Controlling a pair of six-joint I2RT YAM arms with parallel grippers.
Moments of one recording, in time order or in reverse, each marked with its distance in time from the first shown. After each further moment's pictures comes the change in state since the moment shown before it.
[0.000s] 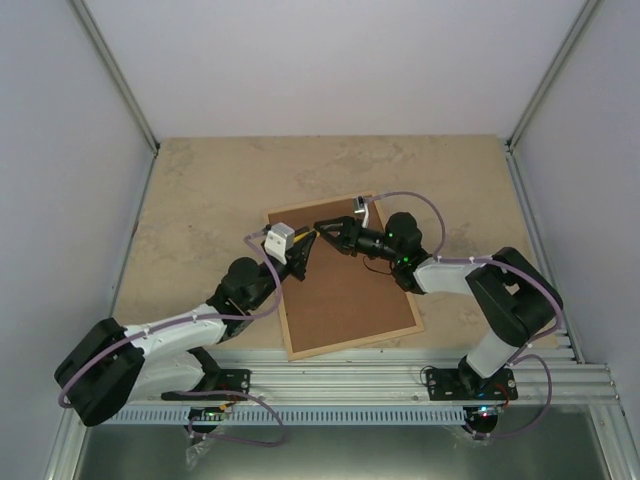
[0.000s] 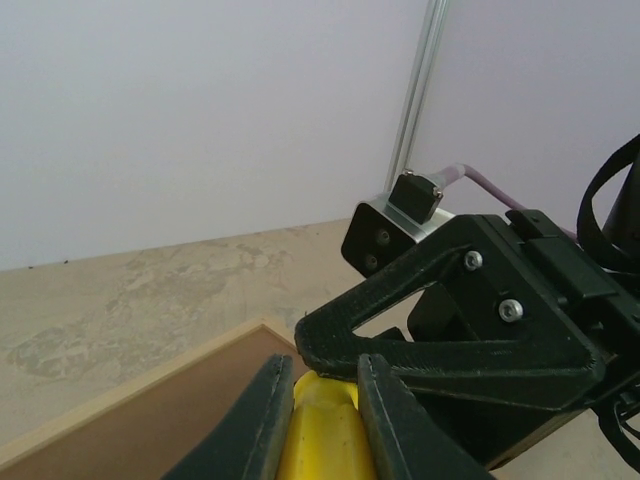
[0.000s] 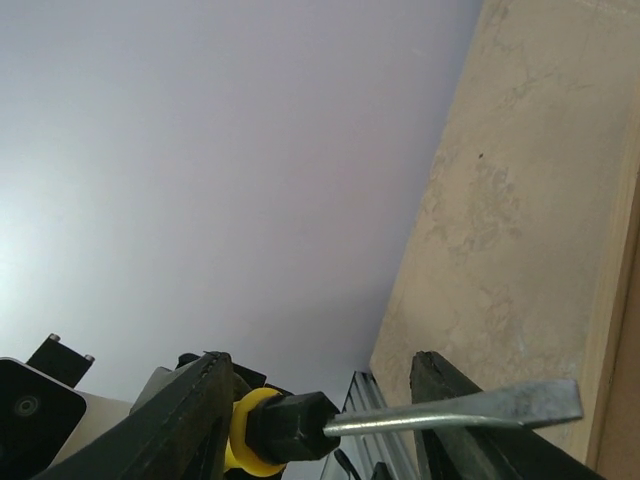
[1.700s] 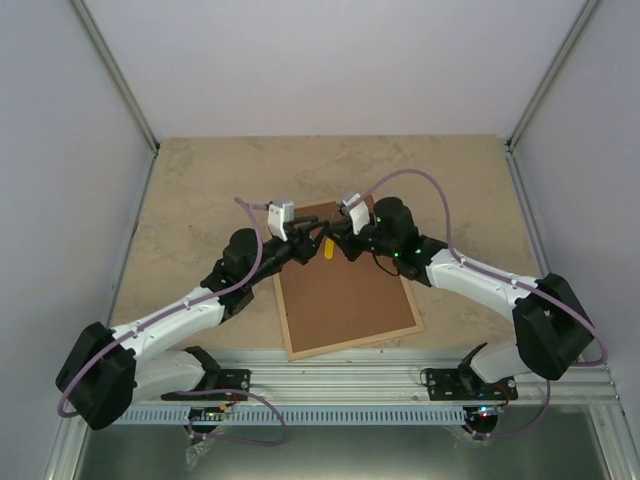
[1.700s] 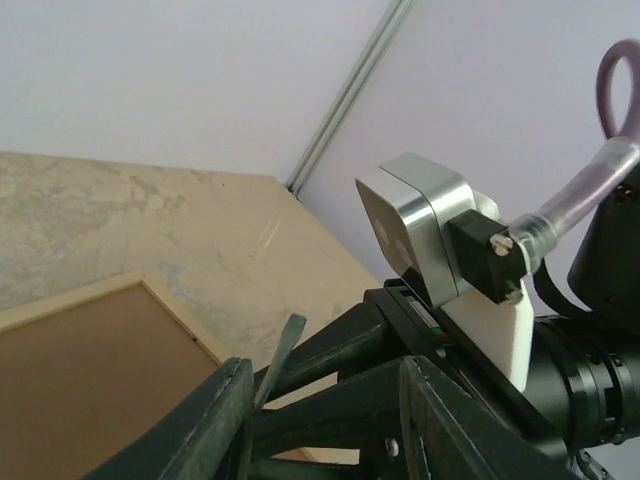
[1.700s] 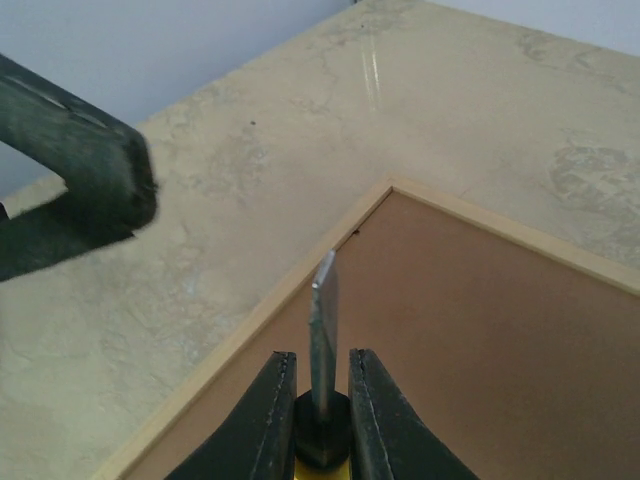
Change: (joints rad) left arm 0.087 -0.002 0.219 -0.307 0.244 -0.344; right arm 0.055 -0.224 0.186 -0.829 0.305 -1.147
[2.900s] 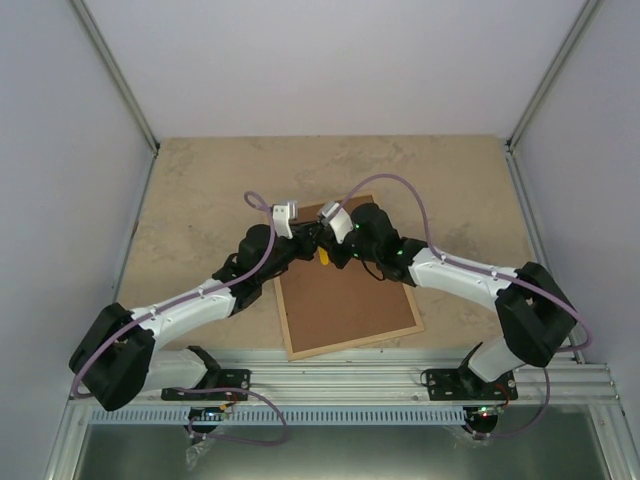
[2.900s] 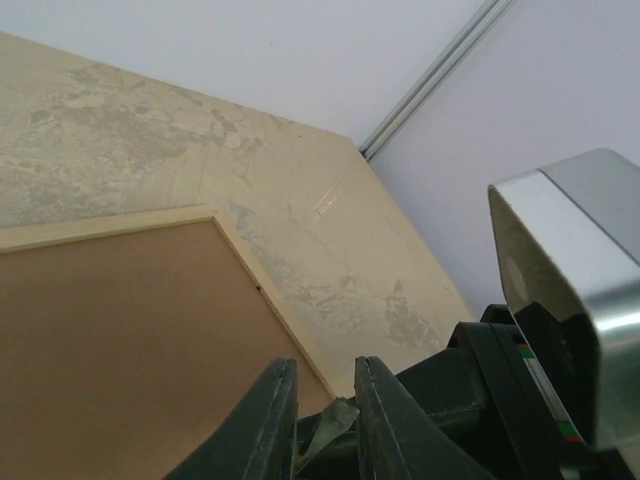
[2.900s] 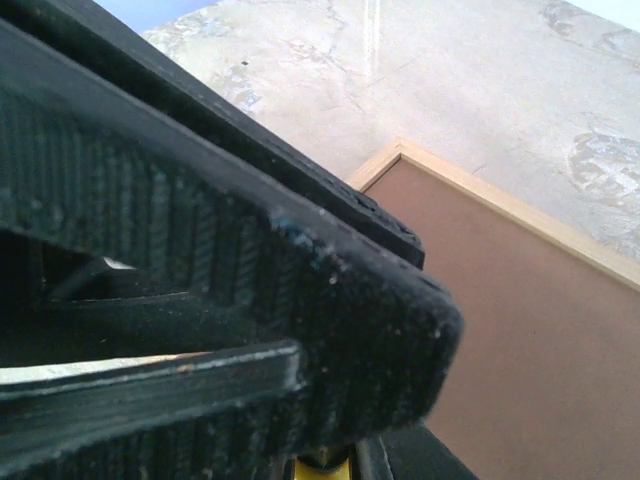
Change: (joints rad) left arm 0.002 0.130 0.026 -0.058 -0.105 -0.115; right arm 0.100 0.100 0.066 -0.065 0.125 -0.136
